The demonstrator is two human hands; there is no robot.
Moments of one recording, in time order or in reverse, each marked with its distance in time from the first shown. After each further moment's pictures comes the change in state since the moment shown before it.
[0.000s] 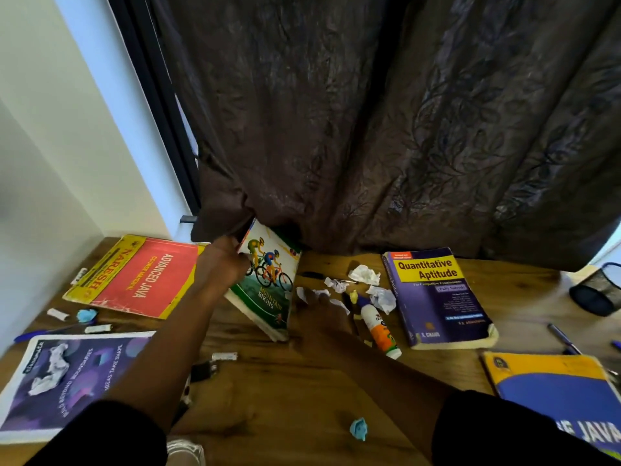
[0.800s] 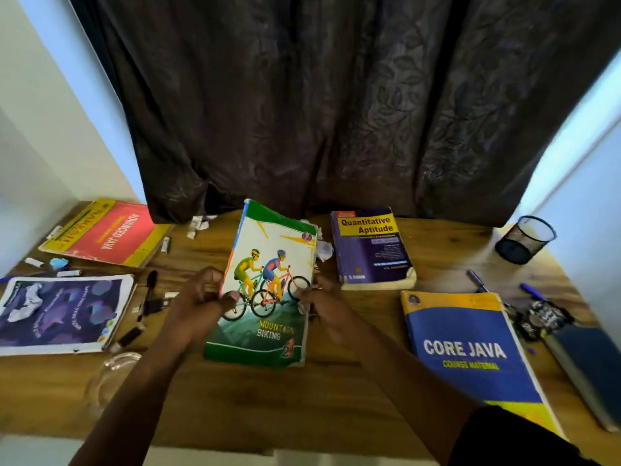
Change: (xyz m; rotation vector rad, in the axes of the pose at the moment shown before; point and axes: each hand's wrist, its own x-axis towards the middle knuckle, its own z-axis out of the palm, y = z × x) left_hand -0.234 0.029 0.047 -0.437 -0.140 0.003; right_hand -0.161 0.079 0.002 1.722 0.051 0.402
